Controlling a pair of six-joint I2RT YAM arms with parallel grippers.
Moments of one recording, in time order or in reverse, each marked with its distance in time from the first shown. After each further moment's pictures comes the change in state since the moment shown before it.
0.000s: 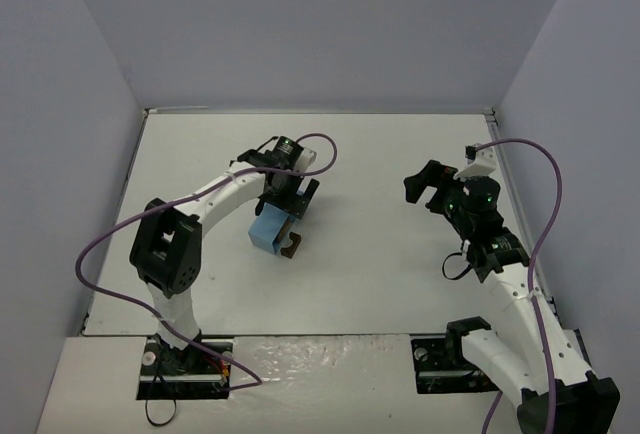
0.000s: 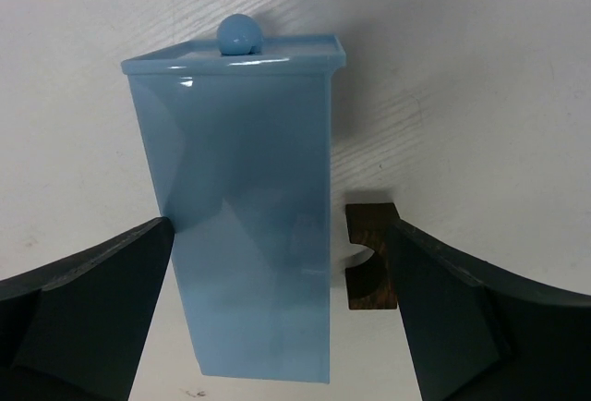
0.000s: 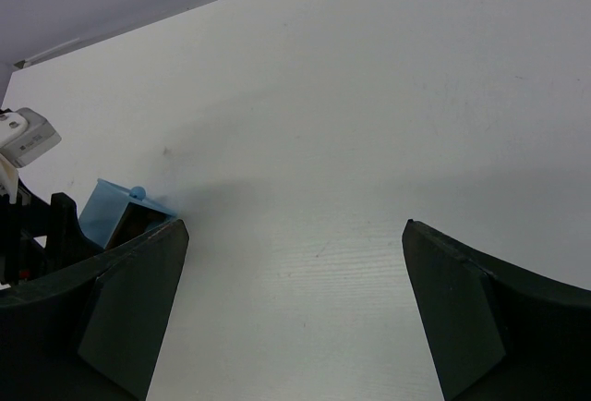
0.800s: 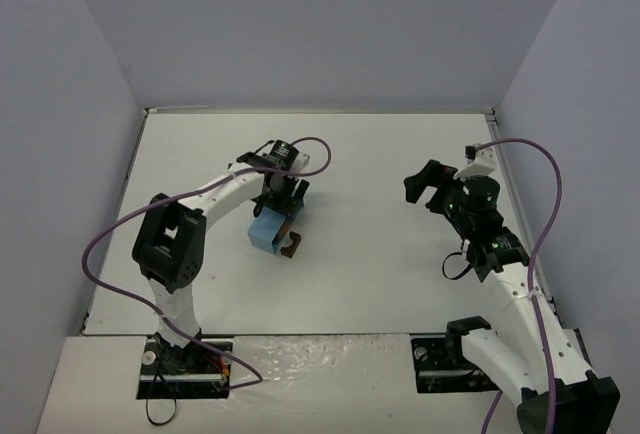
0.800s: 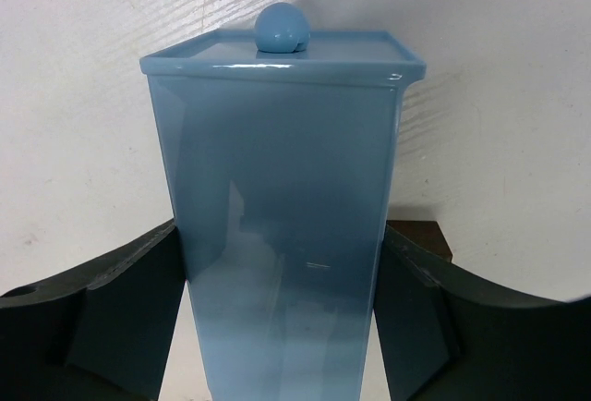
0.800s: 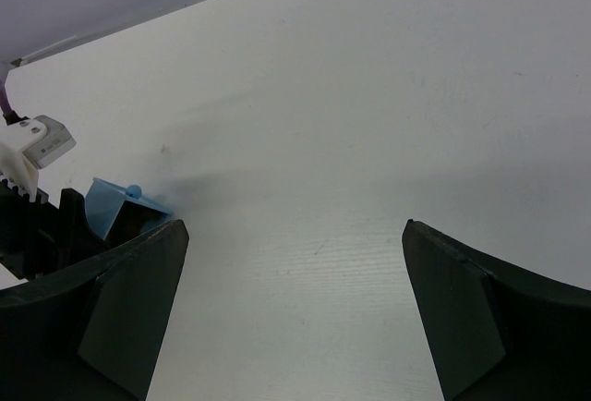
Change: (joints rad) left arm 0.031 0.031 -0.043 0.034 -0.025 -0.006; right arm 0.000 0.000 0.000 -0.007 0.001 0.002
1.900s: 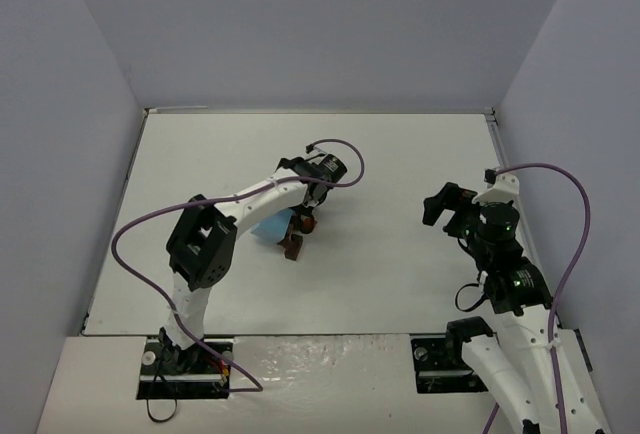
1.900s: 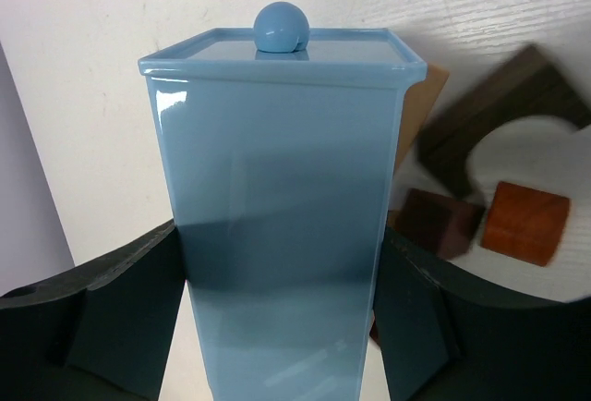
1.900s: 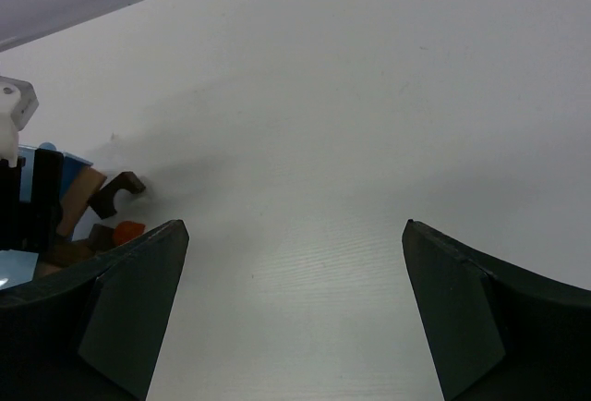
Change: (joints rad) left arm -0.237 0.145 0.234 -0.232 -0.650 -0.273; right arm 0.000 -0.247 -0.001 -0.274 0.123 -0.053
